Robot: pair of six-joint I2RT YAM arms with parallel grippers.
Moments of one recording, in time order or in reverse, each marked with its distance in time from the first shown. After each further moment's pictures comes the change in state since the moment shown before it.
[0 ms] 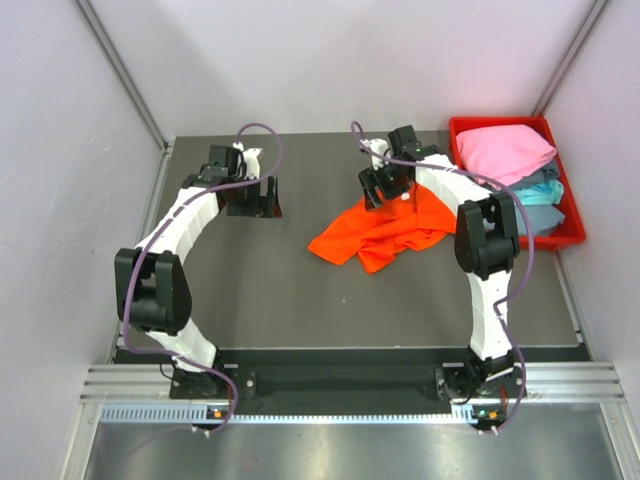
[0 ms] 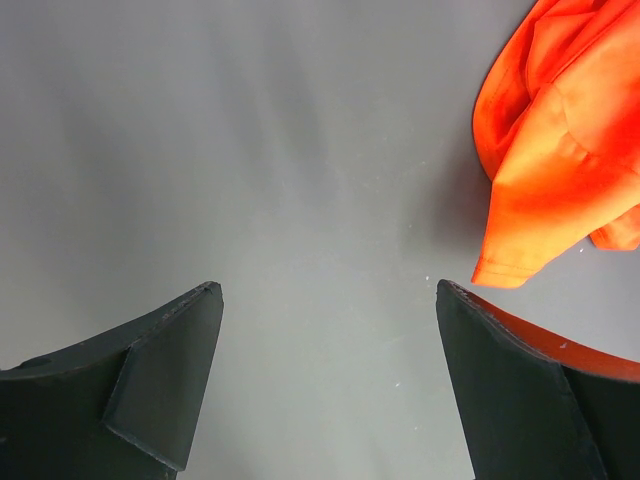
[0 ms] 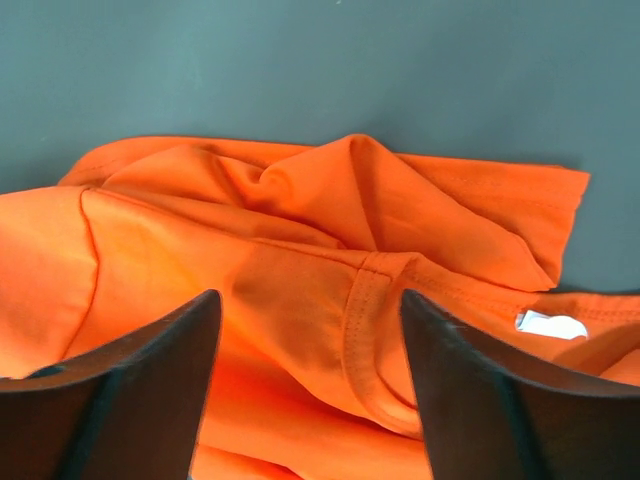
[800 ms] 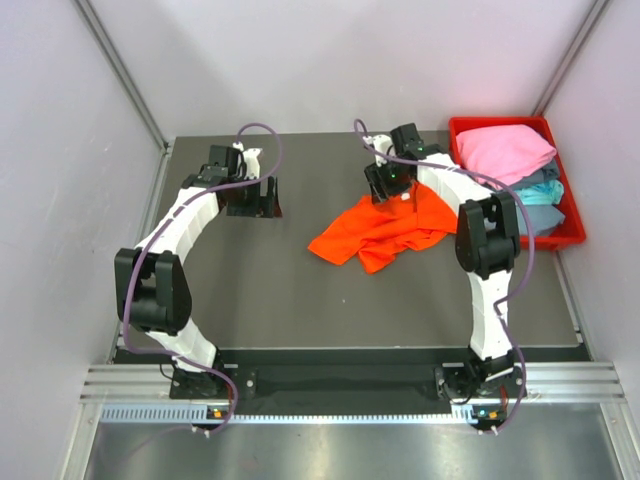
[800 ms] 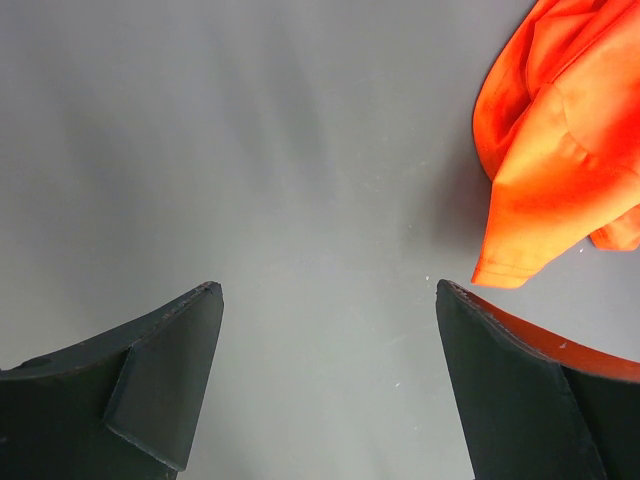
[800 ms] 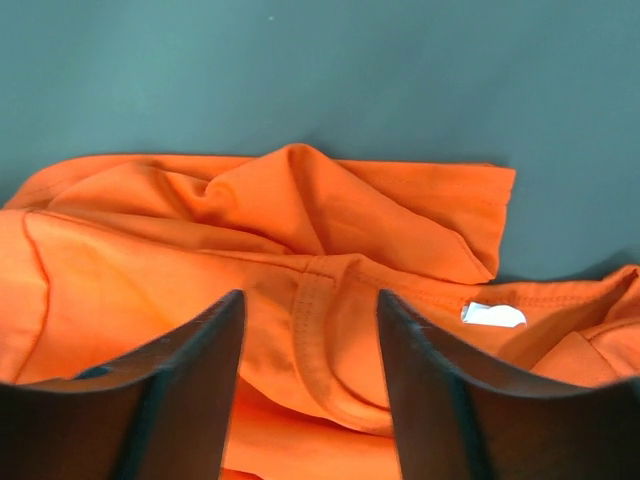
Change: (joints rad) left arm 0.000 0.000 0.000 0.000 0.000 -0.002; right arm -0.015 0.002 0.009 0.032 0.074 0.000
